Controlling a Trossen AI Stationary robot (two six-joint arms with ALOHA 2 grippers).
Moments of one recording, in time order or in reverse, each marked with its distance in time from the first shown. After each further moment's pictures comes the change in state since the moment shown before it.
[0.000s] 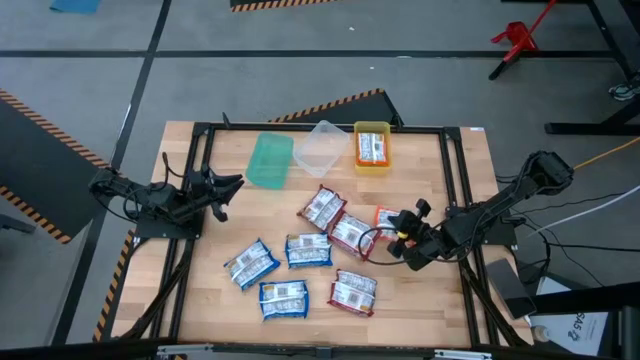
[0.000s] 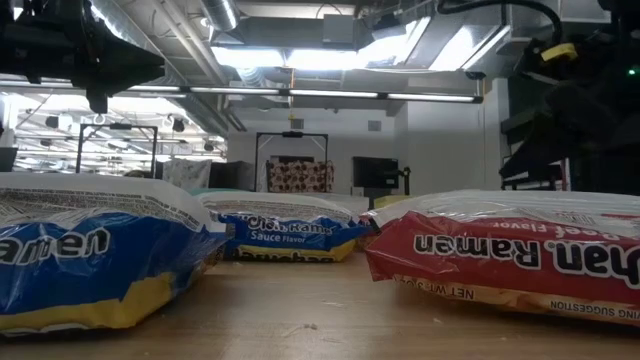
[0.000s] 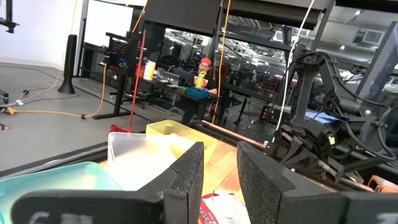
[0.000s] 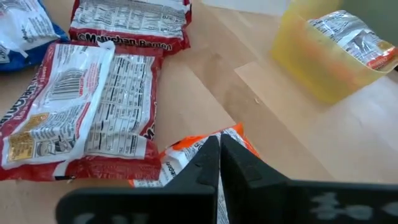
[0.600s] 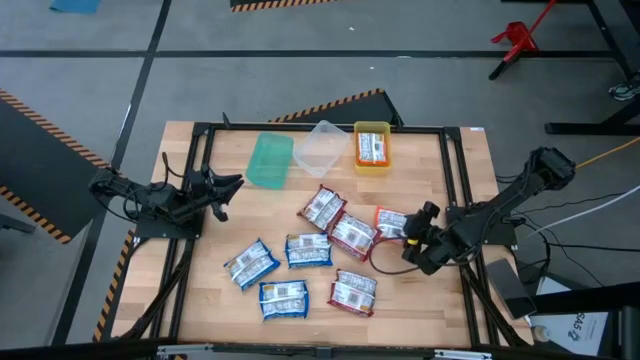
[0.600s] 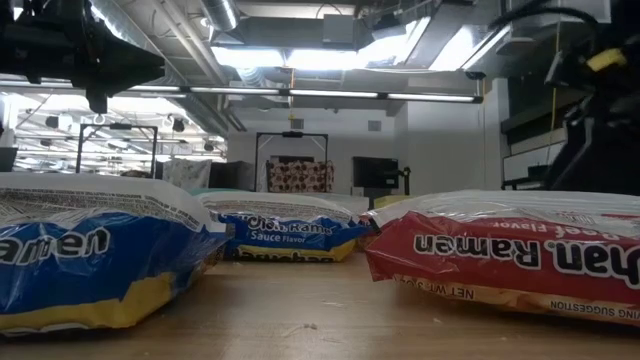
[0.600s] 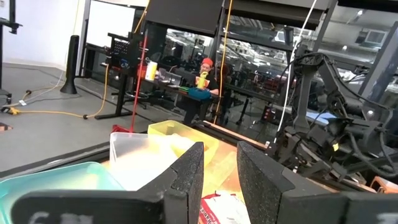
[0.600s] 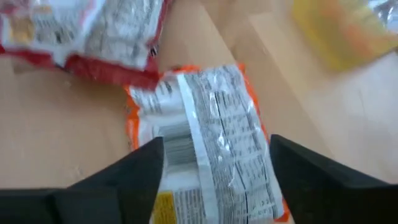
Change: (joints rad) left arm 0.000 0.000 0.000 0.000 -0.008 0.001; right arm 0.096 -0.077 -0.032 -0.199 -0.141 0.003
